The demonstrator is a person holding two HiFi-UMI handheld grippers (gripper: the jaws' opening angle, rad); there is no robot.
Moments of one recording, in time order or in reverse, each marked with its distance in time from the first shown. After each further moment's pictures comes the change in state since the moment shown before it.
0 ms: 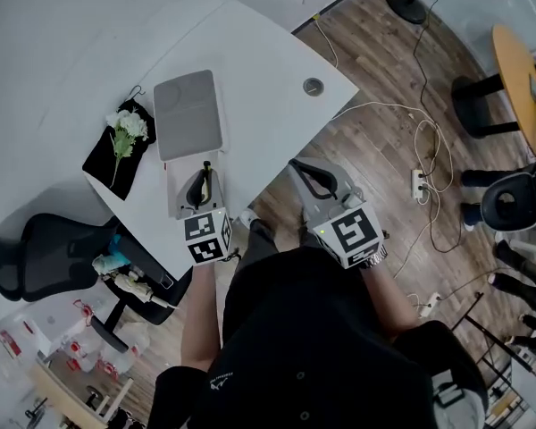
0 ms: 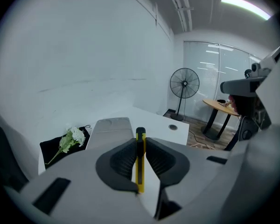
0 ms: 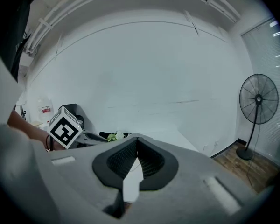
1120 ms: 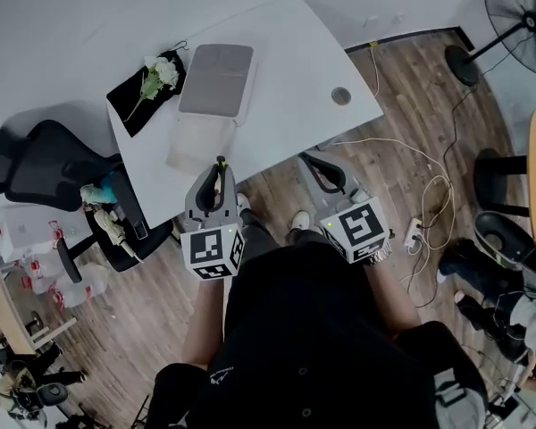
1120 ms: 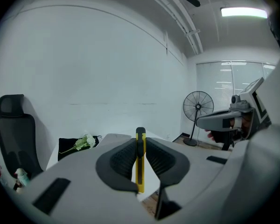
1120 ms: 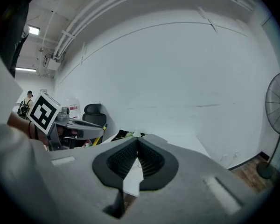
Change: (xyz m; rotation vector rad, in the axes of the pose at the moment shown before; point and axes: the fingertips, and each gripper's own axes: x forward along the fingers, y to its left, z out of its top) left arm -0.114 -0.089 0.031 -0.161 -0.298 0.209; right arm -0.049 -0.006 -0.001 -0.117 -0.033 0.291
